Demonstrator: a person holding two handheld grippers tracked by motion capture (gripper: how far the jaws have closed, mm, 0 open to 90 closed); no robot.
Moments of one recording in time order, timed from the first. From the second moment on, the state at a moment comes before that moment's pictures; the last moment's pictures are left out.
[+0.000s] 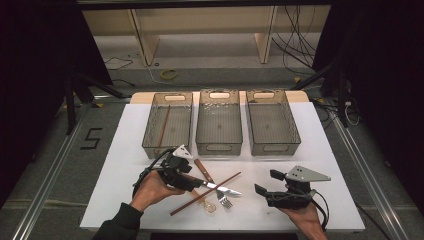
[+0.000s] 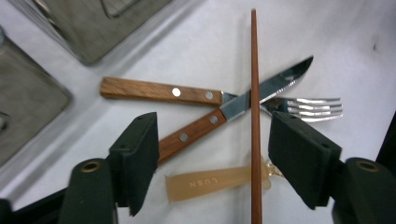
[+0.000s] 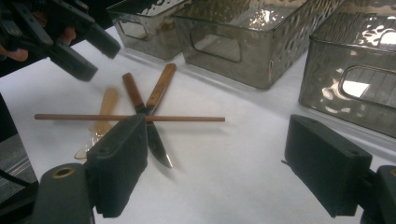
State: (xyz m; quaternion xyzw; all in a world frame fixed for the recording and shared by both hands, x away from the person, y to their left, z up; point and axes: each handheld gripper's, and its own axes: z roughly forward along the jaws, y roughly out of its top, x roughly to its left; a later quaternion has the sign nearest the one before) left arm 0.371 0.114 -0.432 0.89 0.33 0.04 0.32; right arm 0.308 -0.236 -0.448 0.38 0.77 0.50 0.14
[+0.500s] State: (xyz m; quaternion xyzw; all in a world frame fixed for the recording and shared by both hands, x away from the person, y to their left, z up) left arm 0.364 0.090 -0.450 0.91 0.30 0.01 0.29; right arm 0.308 -0.235 -0.448 0.38 0.77 0.50 0.14
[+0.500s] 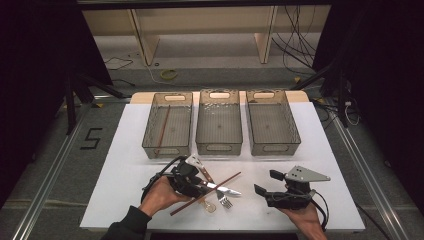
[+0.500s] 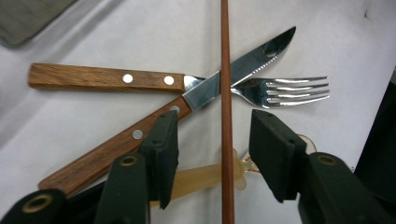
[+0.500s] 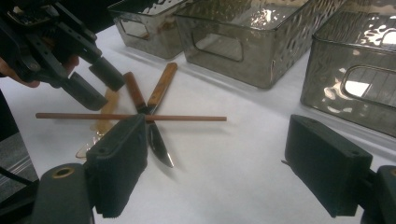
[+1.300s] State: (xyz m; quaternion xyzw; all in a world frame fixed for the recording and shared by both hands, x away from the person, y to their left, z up) left arm 0.364 0.071 -0.468 0.93 0.28 0.00 0.26; right arm 0.308 -0.234 -0.449 0.38 0.77 0.50 0.14
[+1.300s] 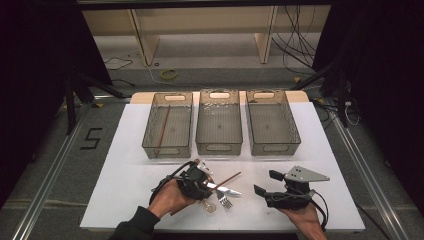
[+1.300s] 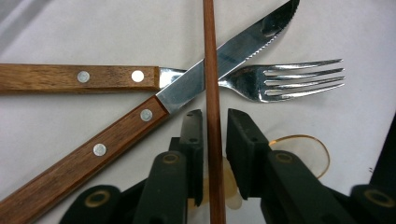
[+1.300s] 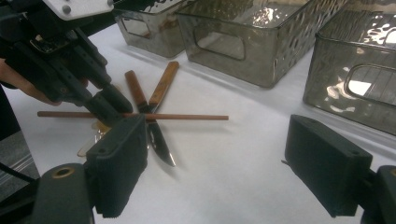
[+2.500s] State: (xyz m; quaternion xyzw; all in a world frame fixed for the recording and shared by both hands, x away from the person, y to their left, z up) left arm 0.378 0.108 -0.435 0.89 0.30 0.04 0.32; right arm 0.308 -0.235 -0.449 0.38 0.77 0.50 0.14
